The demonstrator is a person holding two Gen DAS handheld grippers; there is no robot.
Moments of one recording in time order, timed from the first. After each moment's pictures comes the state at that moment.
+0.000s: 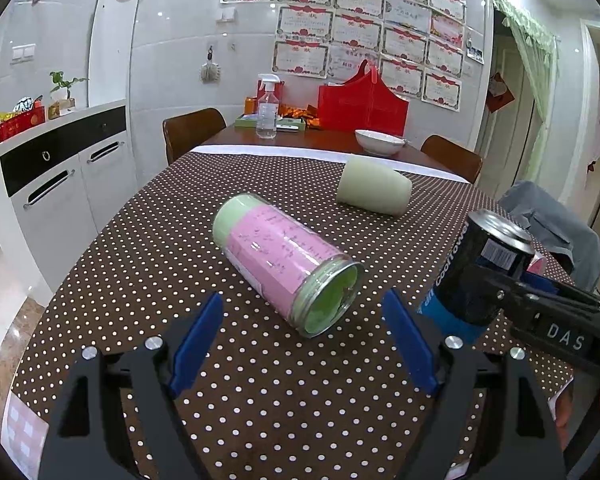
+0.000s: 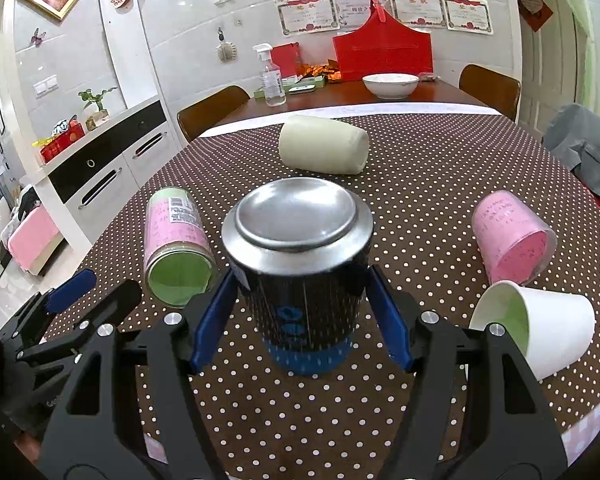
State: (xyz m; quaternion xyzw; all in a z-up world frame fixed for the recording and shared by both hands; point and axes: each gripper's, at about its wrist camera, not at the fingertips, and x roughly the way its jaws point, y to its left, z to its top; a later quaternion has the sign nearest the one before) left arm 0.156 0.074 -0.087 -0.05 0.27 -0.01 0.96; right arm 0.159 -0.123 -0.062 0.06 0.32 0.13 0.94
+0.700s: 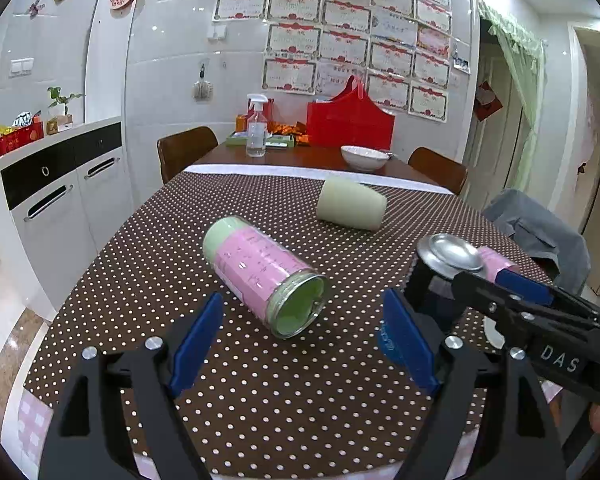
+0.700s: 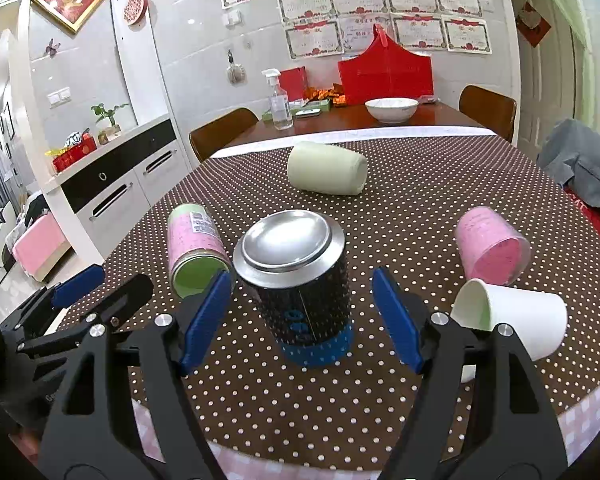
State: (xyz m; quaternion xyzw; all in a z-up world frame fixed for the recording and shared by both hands) left arm 0.120 0.054 -0.060 -0.04 0.24 -0.03 0.97; right arm 0.120 -0.138 -0.038 0.06 0.28 0.14 0.95
